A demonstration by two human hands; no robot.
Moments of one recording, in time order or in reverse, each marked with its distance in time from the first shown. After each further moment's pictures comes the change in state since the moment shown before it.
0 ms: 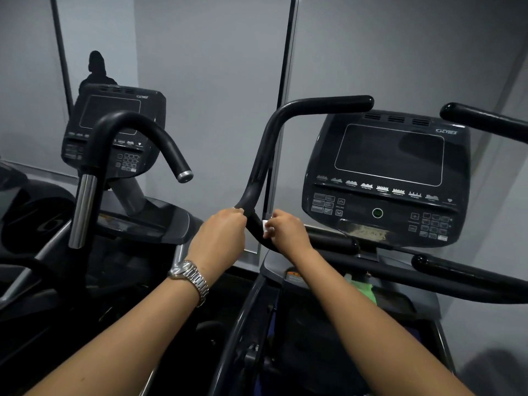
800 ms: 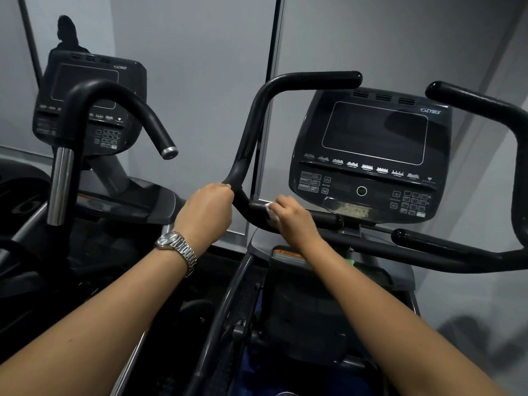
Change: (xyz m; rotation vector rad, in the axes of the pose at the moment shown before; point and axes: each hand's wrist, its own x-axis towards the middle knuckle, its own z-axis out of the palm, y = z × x) left_hand 0.001 -0.002 0.002 0.046 0.010 0.025; right_hand -0.037 0.036 0.001 -0.117 0.224 -0.203
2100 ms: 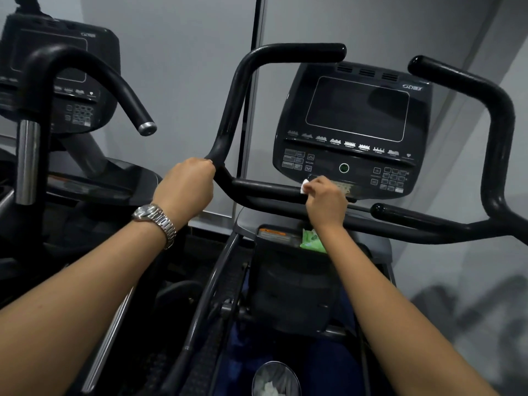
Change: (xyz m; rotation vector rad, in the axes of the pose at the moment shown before) left_hand 0.001 -0.001 0.003 0.021 0.002 0.020; right_hand -0.049 0.037 -0.050 -0.017 0.211 0.550
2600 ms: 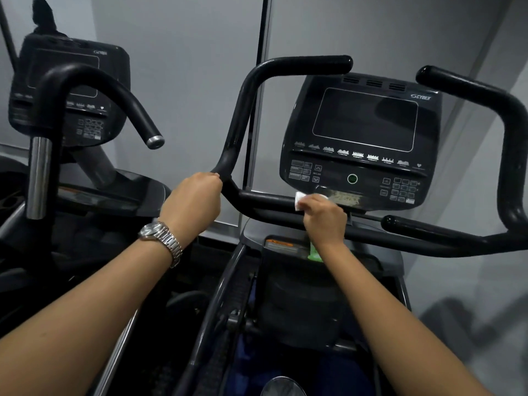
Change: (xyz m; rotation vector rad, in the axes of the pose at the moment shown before) left_hand 0.000 0.001 -0.001 -0.007 -0.007 -0.010; right_hand -0.010 -0.012 0.011 -0.014 0.028 -0.100
